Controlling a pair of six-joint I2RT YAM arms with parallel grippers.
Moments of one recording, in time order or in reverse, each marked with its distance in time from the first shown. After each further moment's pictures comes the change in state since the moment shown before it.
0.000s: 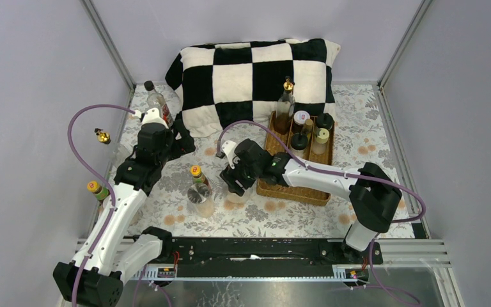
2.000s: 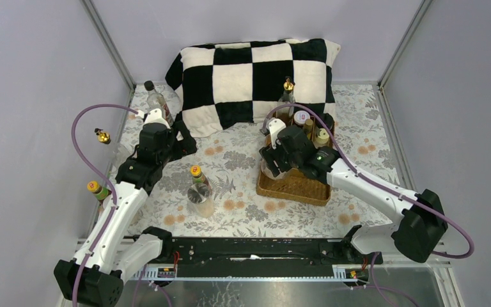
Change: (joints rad) left arm 0.000 0.011 -0.009 0.000 0.030 0.008; right arm -0.219 -0.347 -0.124 -0.177 0.243 0.002
